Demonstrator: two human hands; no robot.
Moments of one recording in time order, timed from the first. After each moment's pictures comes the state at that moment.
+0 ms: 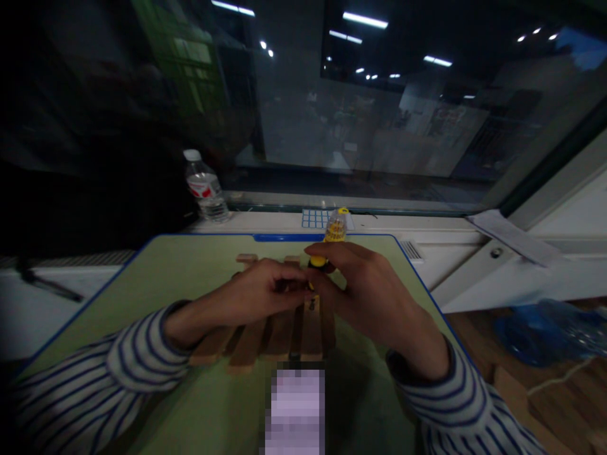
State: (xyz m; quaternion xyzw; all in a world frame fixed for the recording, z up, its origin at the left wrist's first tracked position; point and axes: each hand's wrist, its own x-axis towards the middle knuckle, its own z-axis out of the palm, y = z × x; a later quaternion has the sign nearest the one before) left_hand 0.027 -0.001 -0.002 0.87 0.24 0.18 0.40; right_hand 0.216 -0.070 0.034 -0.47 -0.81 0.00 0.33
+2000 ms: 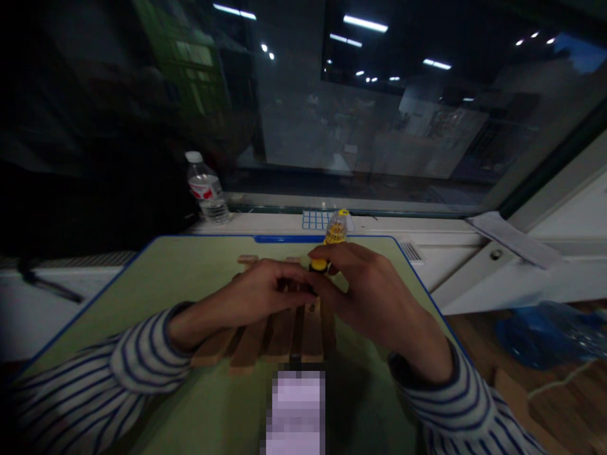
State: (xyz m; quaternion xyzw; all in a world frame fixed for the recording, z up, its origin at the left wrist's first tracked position) left_hand 0.028 -0.001 -0.002 0.85 0.24 0.20 0.43; right_hand 0.217 -0.071 0.037 -0.48 -0.82 0.00 0.33
